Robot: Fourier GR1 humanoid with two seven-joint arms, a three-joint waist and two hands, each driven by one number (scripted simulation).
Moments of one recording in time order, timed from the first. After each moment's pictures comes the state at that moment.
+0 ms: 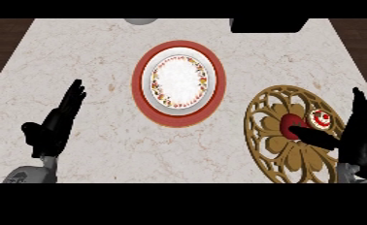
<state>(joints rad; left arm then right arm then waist) -0.07 0.39 -0.13 -1.31 0.23 0.11 -0.16 0.01 -0.43 0.16 -1.70 0.70 -0.51 0.87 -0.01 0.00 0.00</state>
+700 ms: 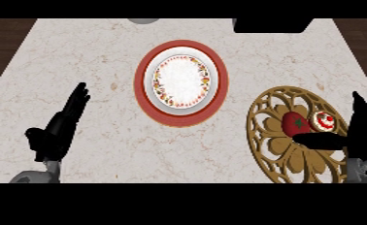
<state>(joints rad) -0.04 0.36 -0.13 -1.35 0.19 0.09 -0.16 -0.02 -0.44 0.11 -1.80 0.66 -0.18 1.11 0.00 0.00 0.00</state>
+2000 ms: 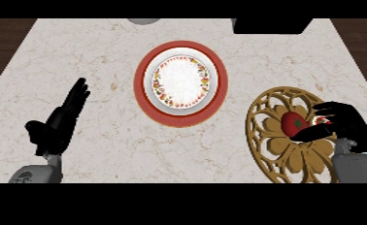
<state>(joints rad) -0.07 0.29 -0.02 -1.33 0.11 0.02 -0.13 -0.14 -0.34 -0.04 -1.41 0.64 -0.04 0.89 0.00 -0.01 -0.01</state>
